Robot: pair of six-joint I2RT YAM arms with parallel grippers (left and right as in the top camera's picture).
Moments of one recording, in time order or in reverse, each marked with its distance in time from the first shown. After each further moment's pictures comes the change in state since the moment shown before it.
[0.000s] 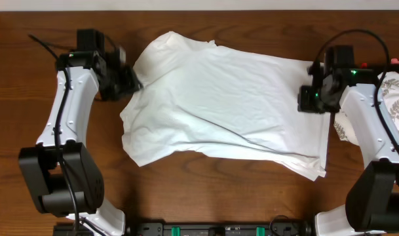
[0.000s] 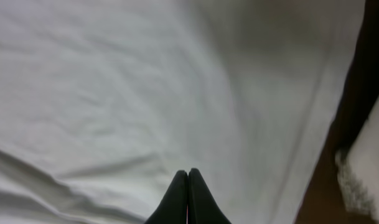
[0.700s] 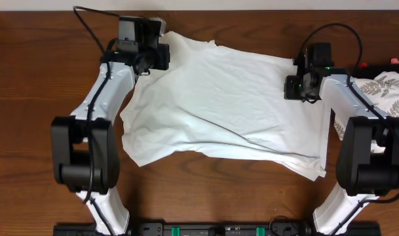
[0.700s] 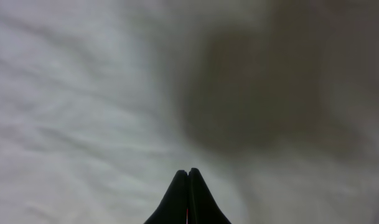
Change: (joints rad) left arm -0.179 0.166 0.002 0.515 -0.035 0.179; right arm 0.028 0.264 0.003 0.339 0.037 -0.001
